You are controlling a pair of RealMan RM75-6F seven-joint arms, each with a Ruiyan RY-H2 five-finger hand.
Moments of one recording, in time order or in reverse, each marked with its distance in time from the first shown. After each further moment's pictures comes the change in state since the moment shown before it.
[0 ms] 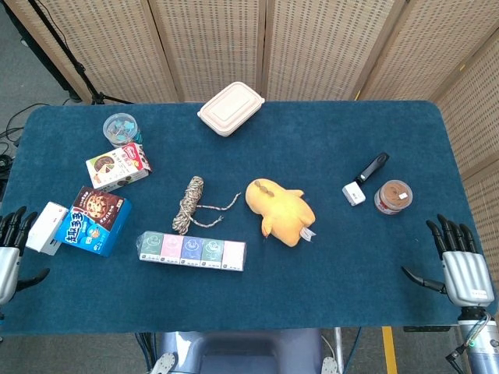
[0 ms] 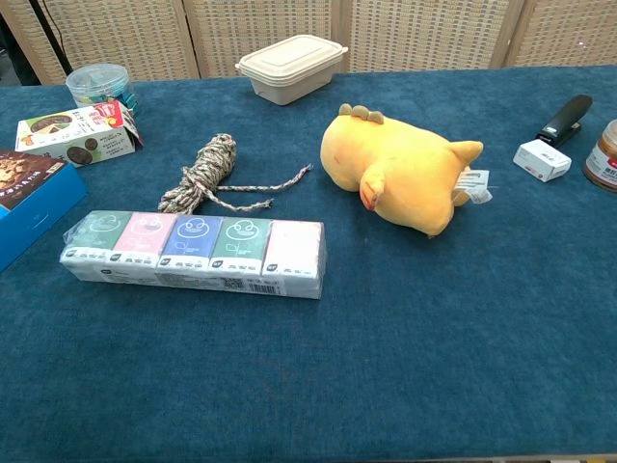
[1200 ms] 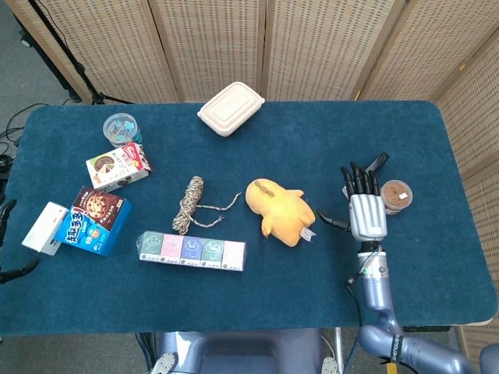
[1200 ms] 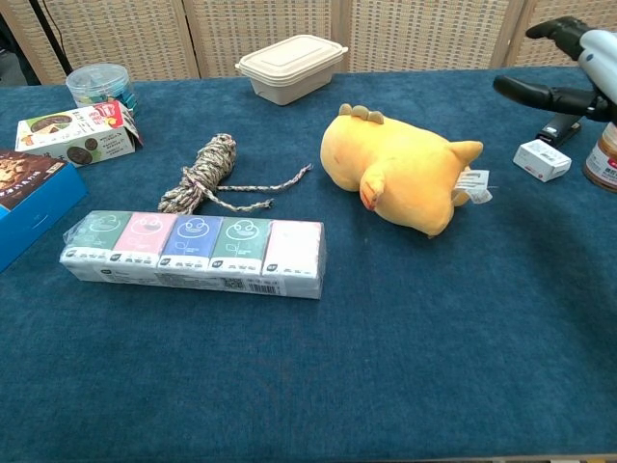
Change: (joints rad) left arm -0.004 0.091 -0.055 -0.083 -0.059 -0.004 -0.127; right arm 0.377 -0.536 0.228 0.222 0.200 -0.089 -0.239
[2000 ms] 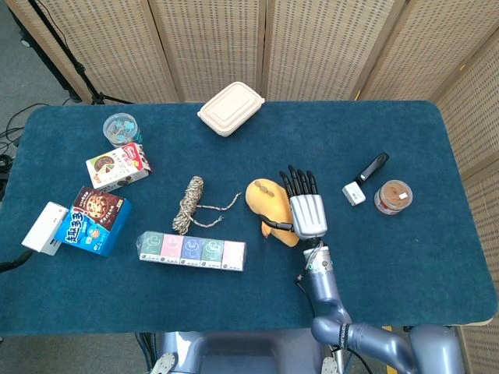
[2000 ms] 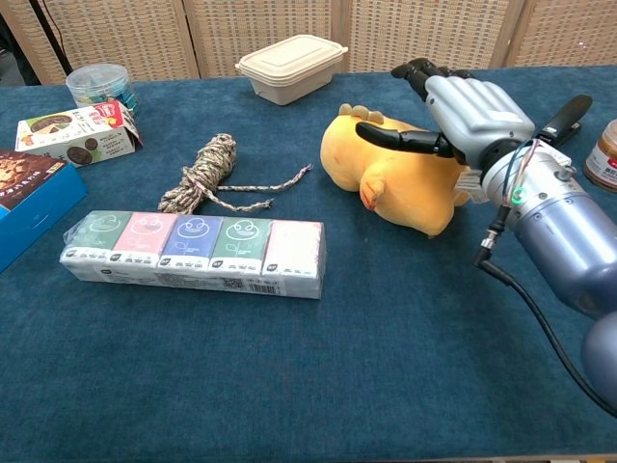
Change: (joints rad) left arm -0.015 0.024 -0.024 0.017 -0.027 -0.020 -0.062; right arm 0.189 -0.304 0.021 0.287 -0.015 -0.062 -0.030
